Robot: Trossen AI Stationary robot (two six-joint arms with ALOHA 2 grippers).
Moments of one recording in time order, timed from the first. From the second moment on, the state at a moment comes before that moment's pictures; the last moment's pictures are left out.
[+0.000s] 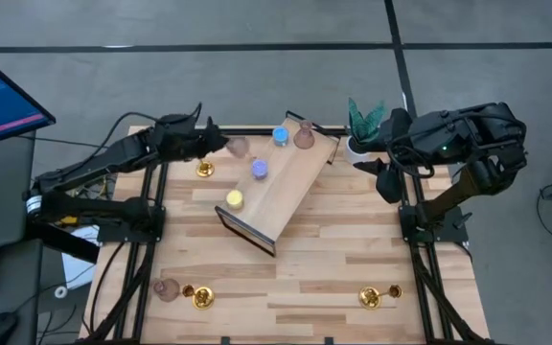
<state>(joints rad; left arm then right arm) 0.40 0.96 1.02 -0.56 -0.18 -1.08 0.21 1.48 2.33 -1.57 0.40 0.33</state>
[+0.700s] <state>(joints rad) 0.40 1.33 1.38 -0.53 0.03 -0.85 0.21 1.49 2.33 -1.57 0.39 0.38</state>
